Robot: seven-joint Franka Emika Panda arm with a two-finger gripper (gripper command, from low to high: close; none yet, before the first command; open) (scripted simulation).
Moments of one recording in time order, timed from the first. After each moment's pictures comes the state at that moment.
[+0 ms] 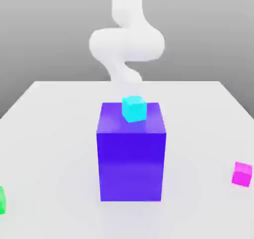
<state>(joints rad) 0.03 -0.71 0.04 -2.32 -0.01 2.34 0.78</state>
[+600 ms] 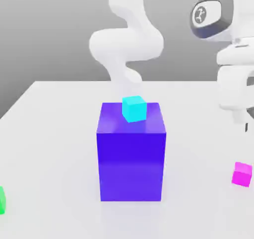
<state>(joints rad) 0.27 -0.05 0.35 -2.48 -0.17 2.63 0.70</state>
